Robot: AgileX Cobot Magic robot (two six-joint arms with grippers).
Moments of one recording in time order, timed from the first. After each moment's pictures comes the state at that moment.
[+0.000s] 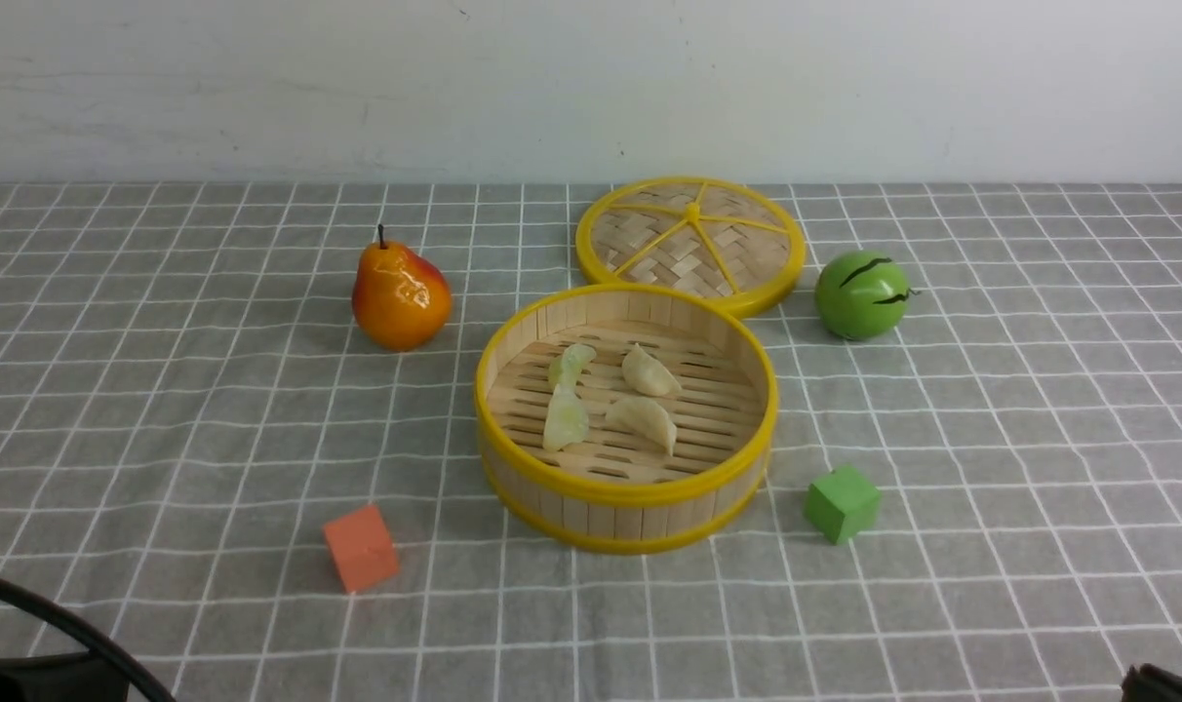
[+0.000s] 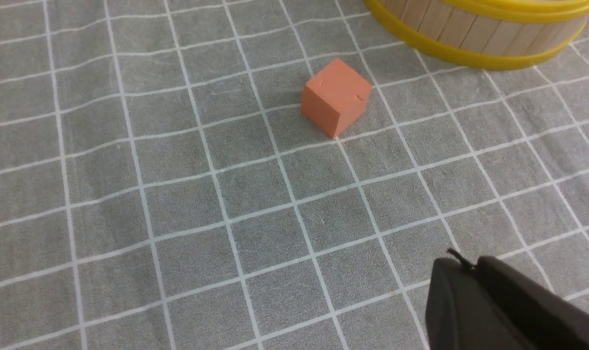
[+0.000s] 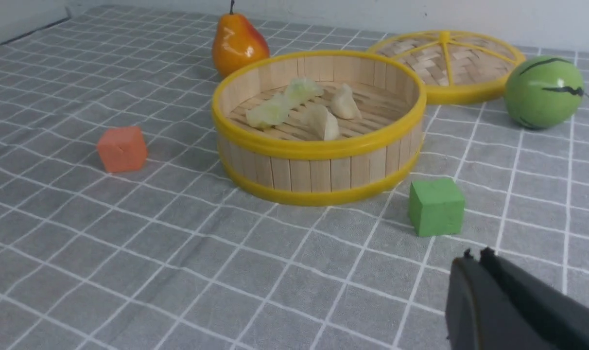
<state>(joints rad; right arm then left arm) 0.52 0.22 -0.05 -0.25 0.08 0.38 -0.49 0.55 -0.44 0.18 0.62 -0.34</state>
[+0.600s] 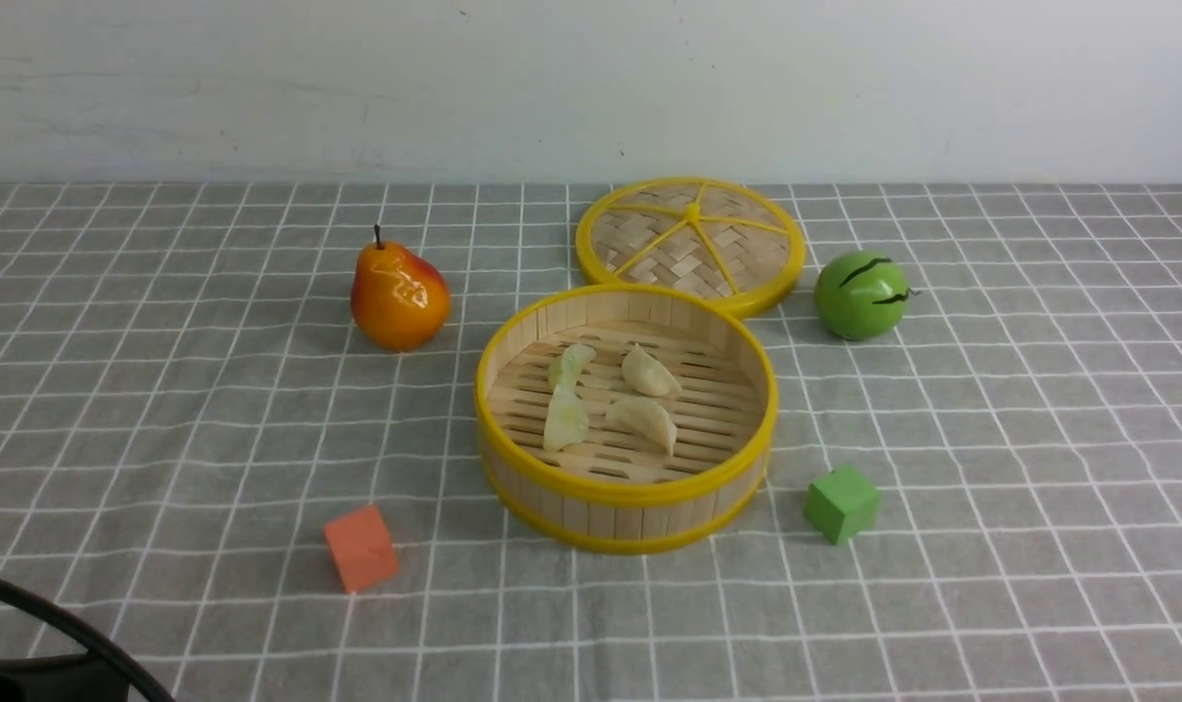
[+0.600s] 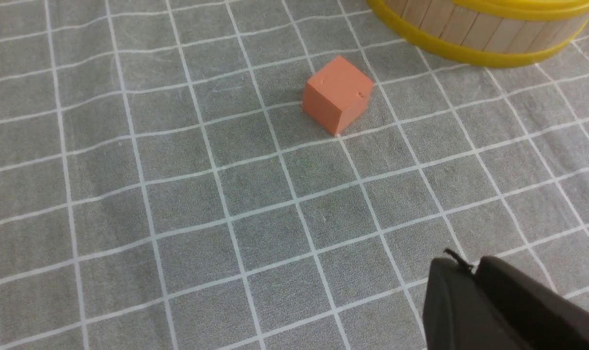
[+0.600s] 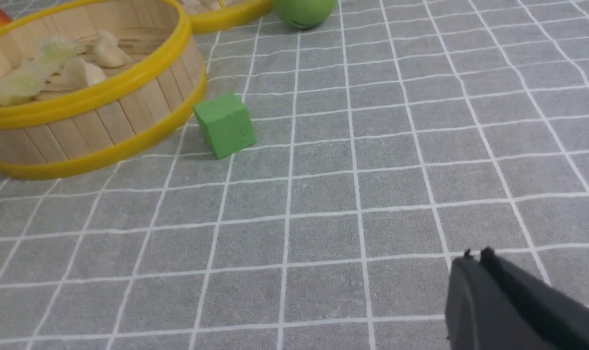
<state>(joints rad) 0.07 -0.01 0.02 0.08 0.39 0.12 -0.49 0.55 -0.44 0.18 0.63 -0.34</state>
